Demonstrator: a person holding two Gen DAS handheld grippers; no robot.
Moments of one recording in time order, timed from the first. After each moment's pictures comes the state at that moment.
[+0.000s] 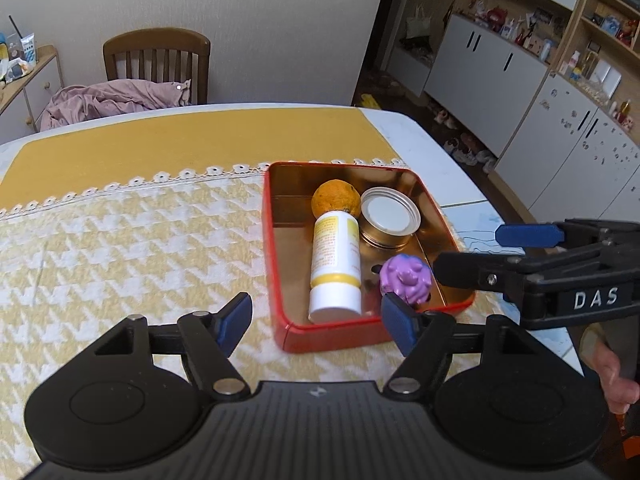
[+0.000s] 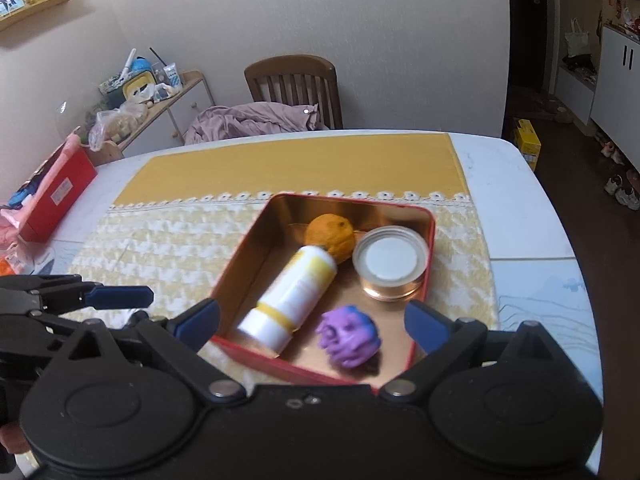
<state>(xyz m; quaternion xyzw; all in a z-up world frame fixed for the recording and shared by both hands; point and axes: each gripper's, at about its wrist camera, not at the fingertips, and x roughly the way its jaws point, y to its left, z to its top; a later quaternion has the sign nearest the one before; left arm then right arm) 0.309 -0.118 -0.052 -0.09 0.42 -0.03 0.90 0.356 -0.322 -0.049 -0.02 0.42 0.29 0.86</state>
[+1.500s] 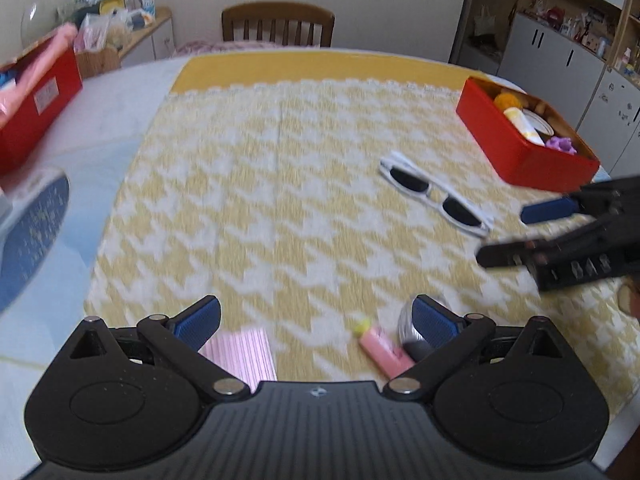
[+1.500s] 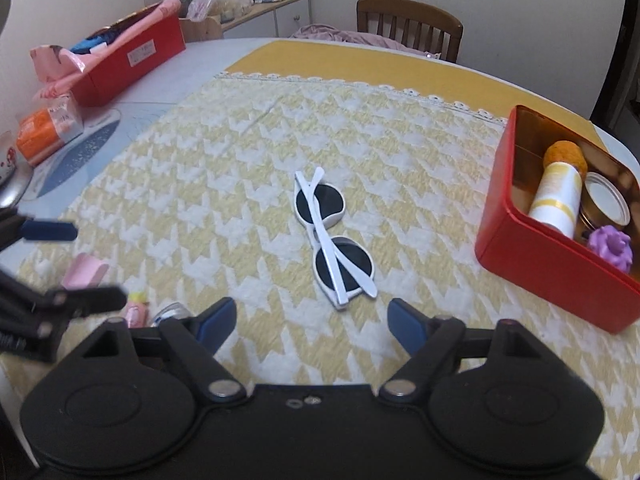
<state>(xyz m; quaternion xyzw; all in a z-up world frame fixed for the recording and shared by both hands) 0.112 0.058 -0.126 -0.07 0.43 0.06 0.90 0.218 -0.137 -0.127 -0.14 0.44 0.34 0.82</state>
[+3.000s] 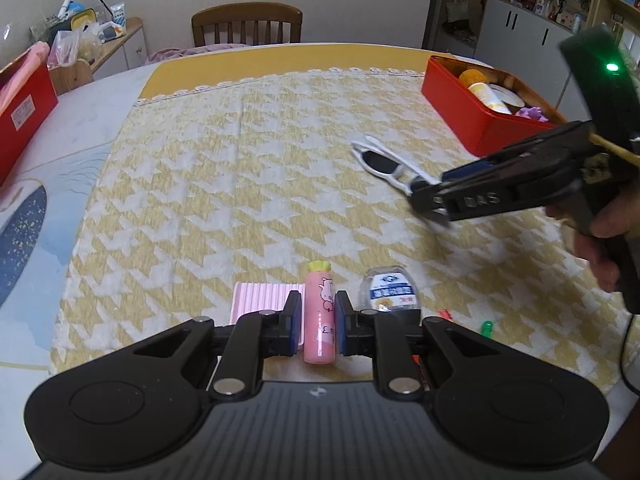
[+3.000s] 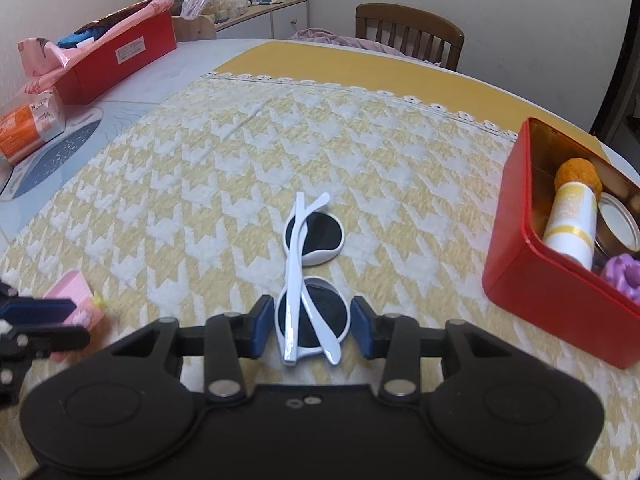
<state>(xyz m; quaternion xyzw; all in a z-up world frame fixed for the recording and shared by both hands) 0.109 0.036 -0.130 -0.03 0.43 0.03 0.90 0.238 -0.123 -0.144 -0.16 0.42 0.34 0.83</state>
